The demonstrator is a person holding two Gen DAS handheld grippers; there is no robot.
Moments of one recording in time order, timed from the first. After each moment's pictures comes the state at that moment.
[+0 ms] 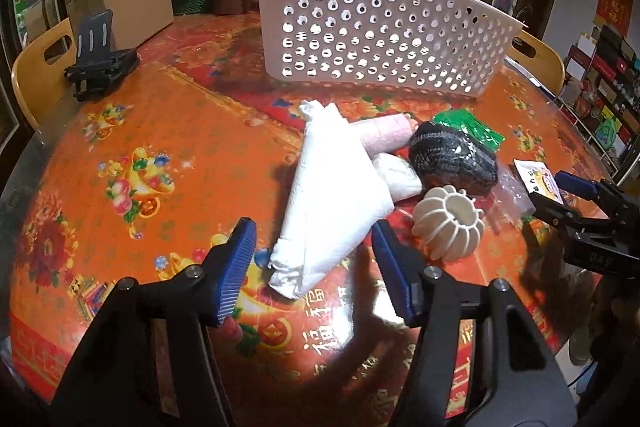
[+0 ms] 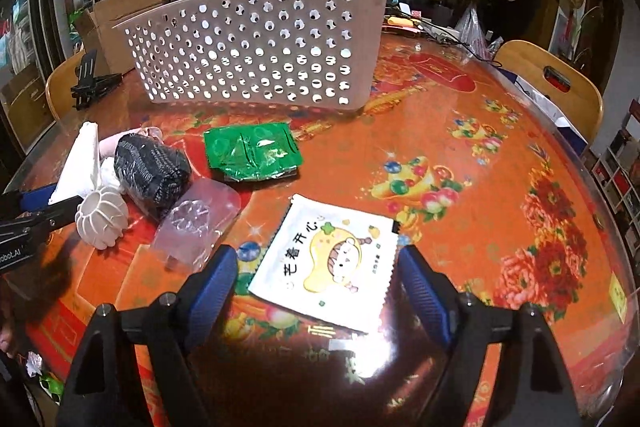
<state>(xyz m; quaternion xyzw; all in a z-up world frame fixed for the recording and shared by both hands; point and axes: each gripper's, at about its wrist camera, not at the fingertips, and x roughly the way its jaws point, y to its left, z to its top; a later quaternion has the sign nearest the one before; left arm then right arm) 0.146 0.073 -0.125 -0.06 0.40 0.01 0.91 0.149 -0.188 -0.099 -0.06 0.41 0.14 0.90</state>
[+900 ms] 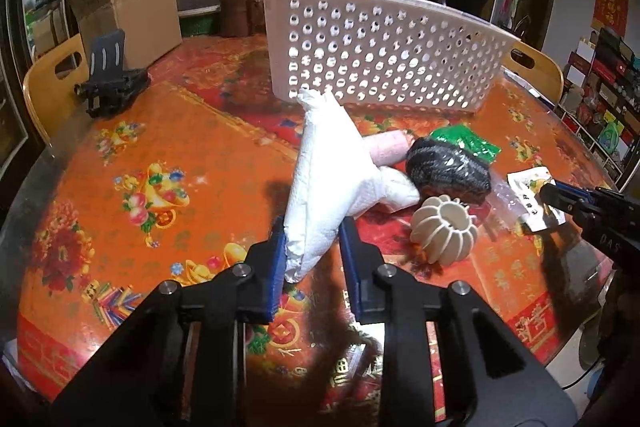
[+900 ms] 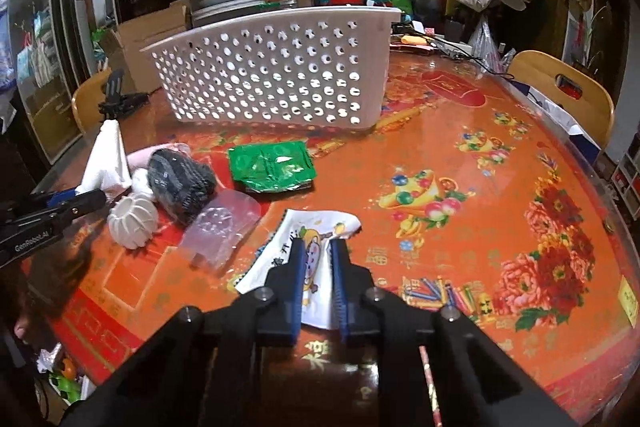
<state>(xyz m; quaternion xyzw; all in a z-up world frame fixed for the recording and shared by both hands) 0.127 0.071 -0.114 -0.04 0.36 0.02 0.93 0.133 -0.202 -0.088 -0.03 0.38 0.19 0.91</state>
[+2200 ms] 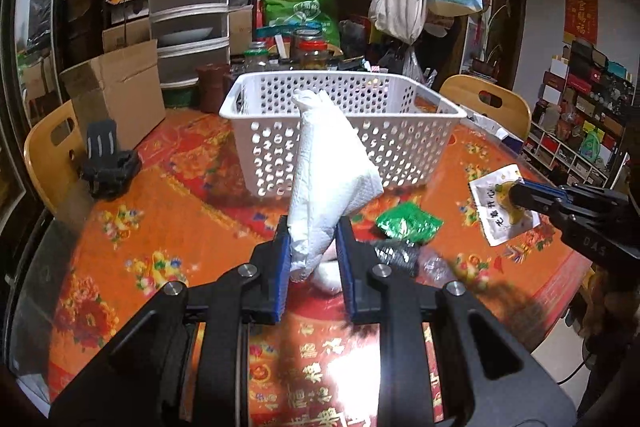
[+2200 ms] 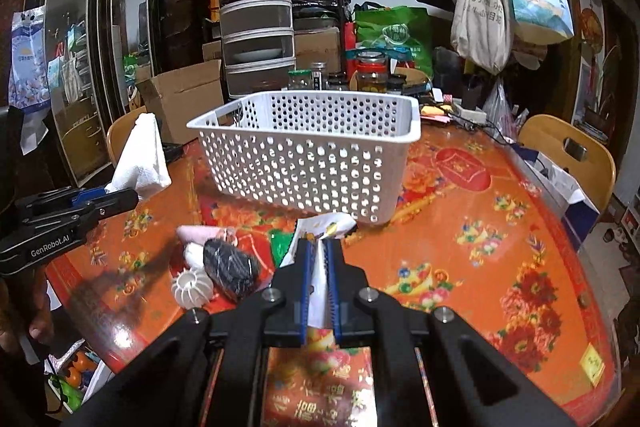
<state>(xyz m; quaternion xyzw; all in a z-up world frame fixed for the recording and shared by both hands) 0.118 0.047 -0.022 -0.03 0.28 -0.02 0.96 0.126 -0.199 -0.004 -0.04 0.29 0.23 0.93</state>
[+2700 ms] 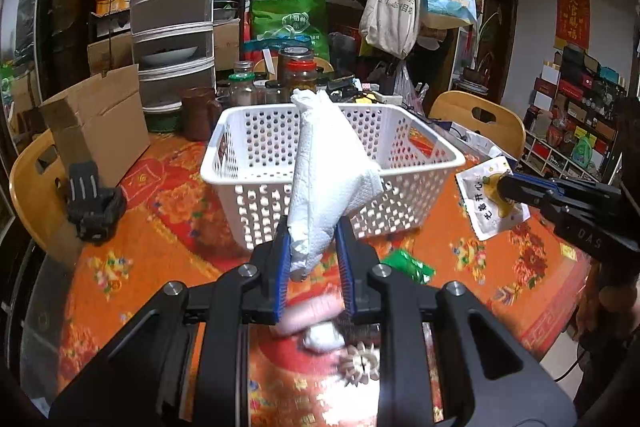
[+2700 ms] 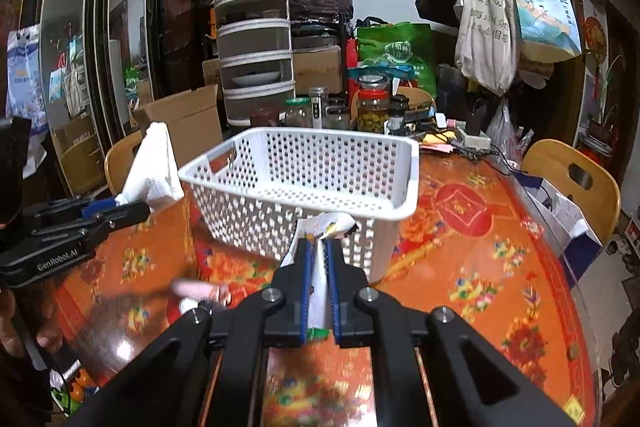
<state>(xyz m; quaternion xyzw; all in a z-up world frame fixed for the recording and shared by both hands) 0.170 0.048 0.023 -0.02 0.27 -0.04 0.96 0.173 -0.196 0.040 -0.03 0.28 0.23 0.93</state>
